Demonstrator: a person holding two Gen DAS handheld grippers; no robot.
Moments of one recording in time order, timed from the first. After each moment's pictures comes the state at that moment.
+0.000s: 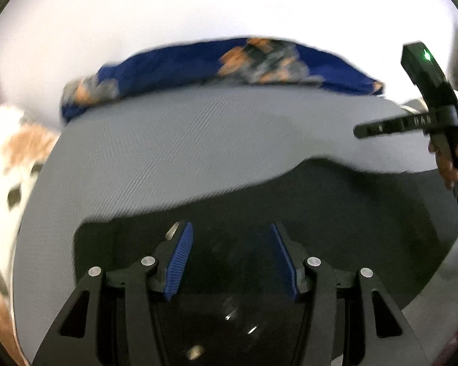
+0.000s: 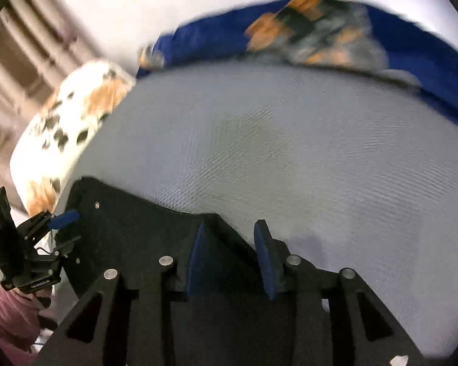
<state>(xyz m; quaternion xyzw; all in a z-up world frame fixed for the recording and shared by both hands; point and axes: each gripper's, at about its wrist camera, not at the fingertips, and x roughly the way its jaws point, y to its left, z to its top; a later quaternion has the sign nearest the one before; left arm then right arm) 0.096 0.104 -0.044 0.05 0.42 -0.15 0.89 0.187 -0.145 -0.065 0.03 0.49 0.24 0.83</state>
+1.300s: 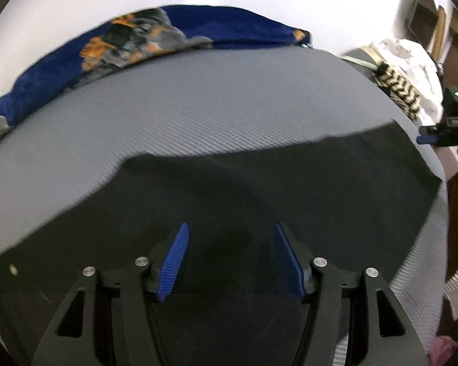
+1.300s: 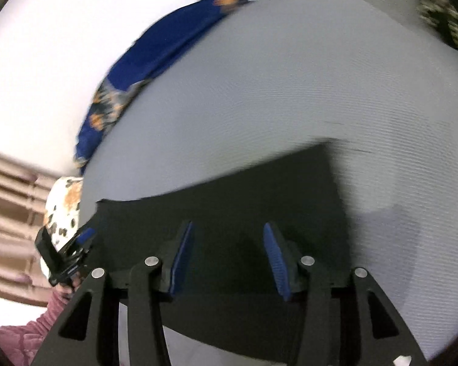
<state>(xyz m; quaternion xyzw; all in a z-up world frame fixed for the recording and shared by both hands) 0.089 -0.072 -0.066 0.09 0.49 -0.28 0.82 -0.006 -0.542 -0.106 0.31 0.51 0.06 0.80</state>
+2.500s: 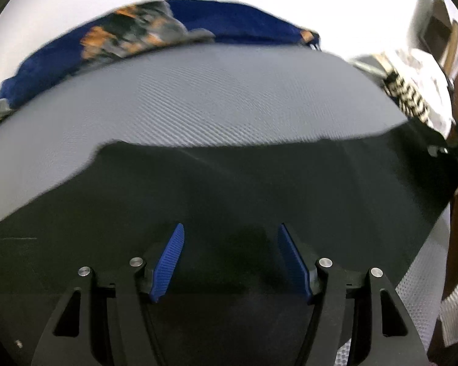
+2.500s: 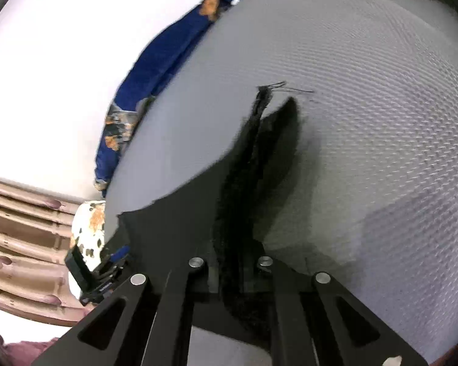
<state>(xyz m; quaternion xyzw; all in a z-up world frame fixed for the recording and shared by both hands) 0.088 -0.086 -0.070 0.06 0.48 -0.23 0.84 -0.028 -0.514 -0.116 0.40 0.46 0.08 0.79</state>
